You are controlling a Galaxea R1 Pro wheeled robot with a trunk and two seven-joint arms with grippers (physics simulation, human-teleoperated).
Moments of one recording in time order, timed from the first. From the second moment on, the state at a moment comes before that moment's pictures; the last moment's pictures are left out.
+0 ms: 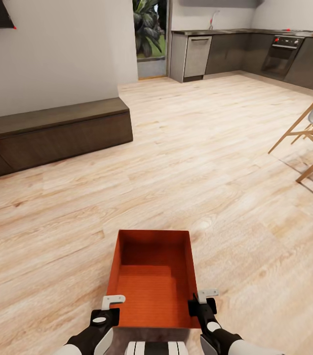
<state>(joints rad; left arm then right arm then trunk) -0.56 -0.12 -0.11 -0.20 0.10 0.00 0.28 -0.62 0.12 0.43 -0.03 -0.27 -0.40 -0.21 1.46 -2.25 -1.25</state>
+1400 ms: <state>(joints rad) -0.56 -0.12 -0.10 -0.20 0.09 0.00 0.28 -0.62 0.12 0.44 -0.02 -0.28 -0.40 -0.21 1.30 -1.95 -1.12</state>
